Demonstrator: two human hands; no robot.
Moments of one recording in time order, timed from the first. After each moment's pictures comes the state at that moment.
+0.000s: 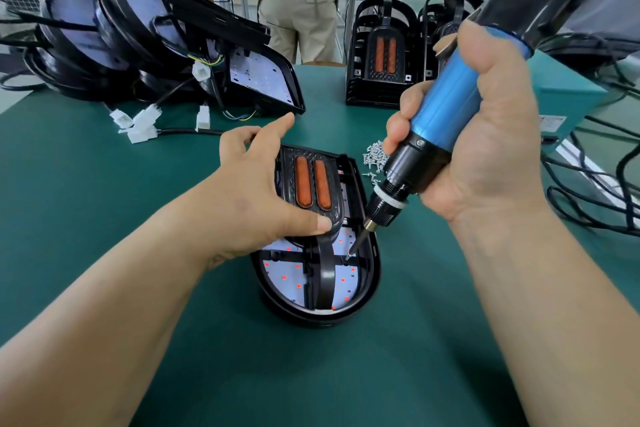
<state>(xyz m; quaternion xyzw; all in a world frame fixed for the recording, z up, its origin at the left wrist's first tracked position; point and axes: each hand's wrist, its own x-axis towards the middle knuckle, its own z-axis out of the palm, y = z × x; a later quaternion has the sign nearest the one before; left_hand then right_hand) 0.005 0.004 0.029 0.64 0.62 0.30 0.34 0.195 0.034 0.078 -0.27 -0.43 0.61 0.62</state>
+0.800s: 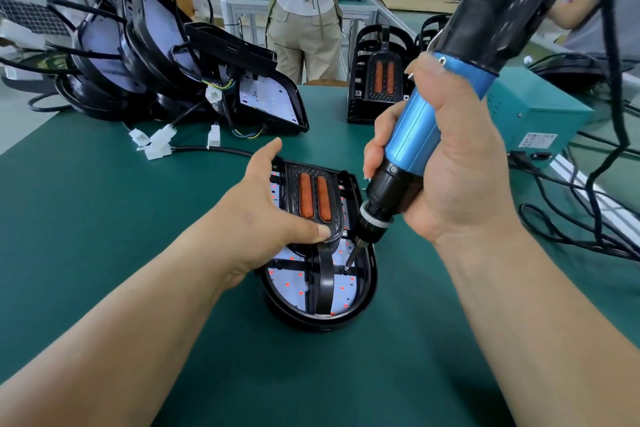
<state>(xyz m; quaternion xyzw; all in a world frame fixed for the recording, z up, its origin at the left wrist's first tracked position) 0.014 -0.003 0.025 0.51 0.63 0.40 0.43 0.186 0.026 0.079 -0.24 -0.49 0.58 0.60</state>
